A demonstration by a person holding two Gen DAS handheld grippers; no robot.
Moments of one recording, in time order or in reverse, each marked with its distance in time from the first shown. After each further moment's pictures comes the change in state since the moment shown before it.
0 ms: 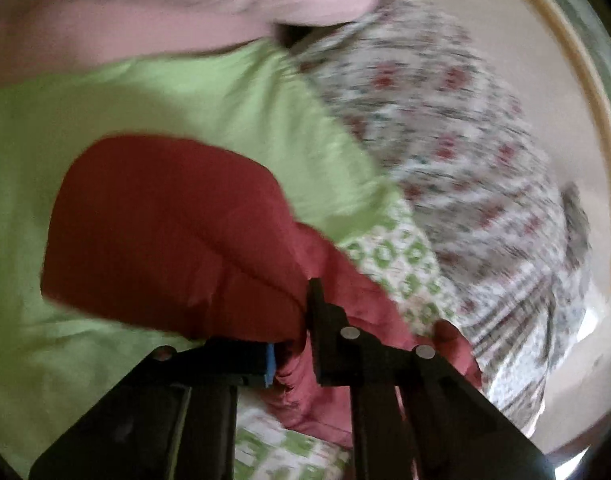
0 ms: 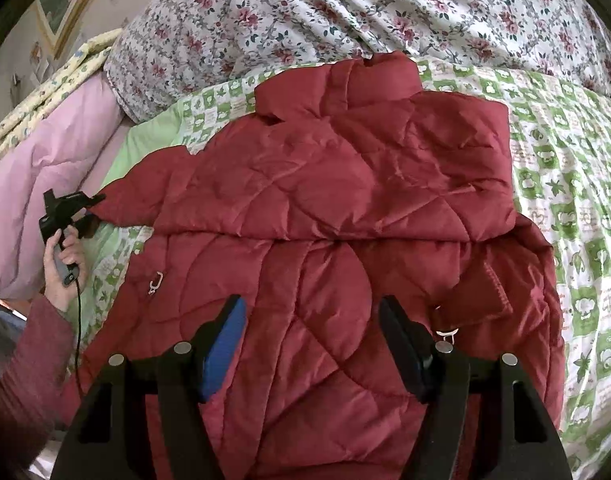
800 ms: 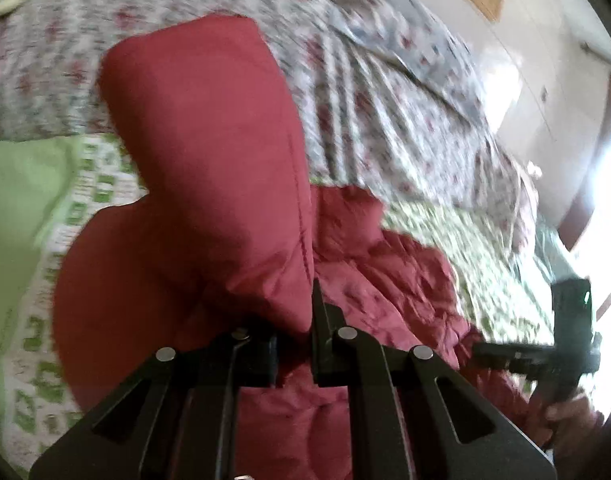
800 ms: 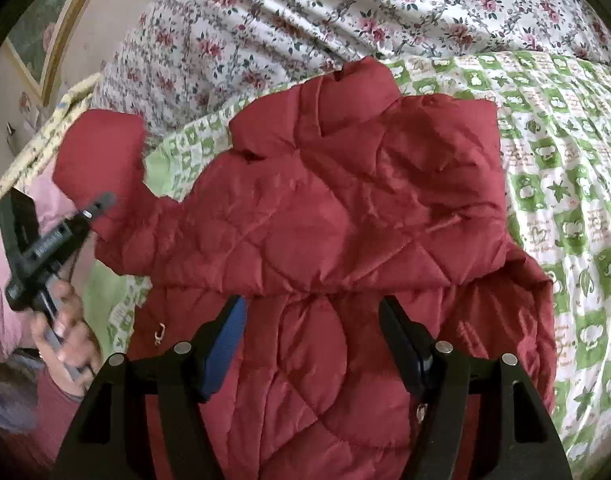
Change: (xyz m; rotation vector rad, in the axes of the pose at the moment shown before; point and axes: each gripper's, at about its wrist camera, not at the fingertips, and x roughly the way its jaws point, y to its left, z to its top) left arm 0.007 -0.263 -0.187 0.778 0.237 -0.245; right arm 0.005 -0.043 0.040 0.128 -0.030 0.078
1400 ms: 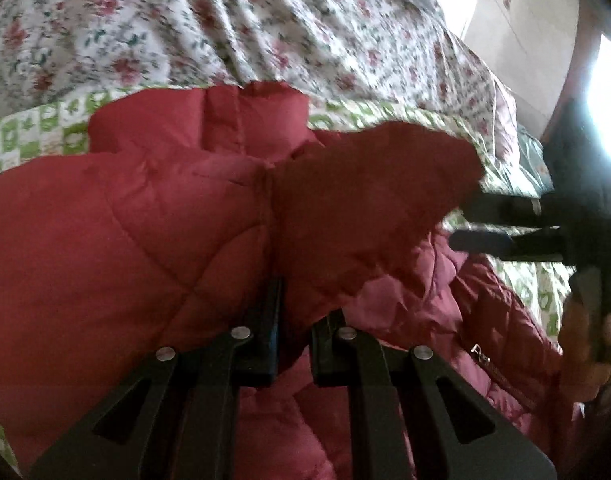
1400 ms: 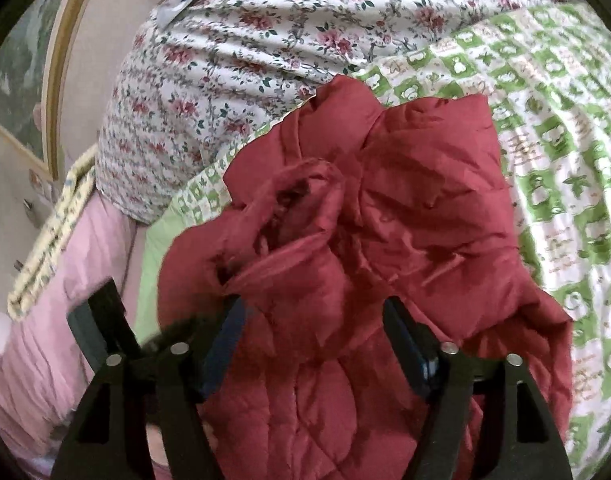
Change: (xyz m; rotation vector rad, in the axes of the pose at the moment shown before) left arm 0.095 -0.089 -0.049 0.186 0.212 -0.072; right arm 0.021 -0.047 0.040 0.225 -0.032 0.176
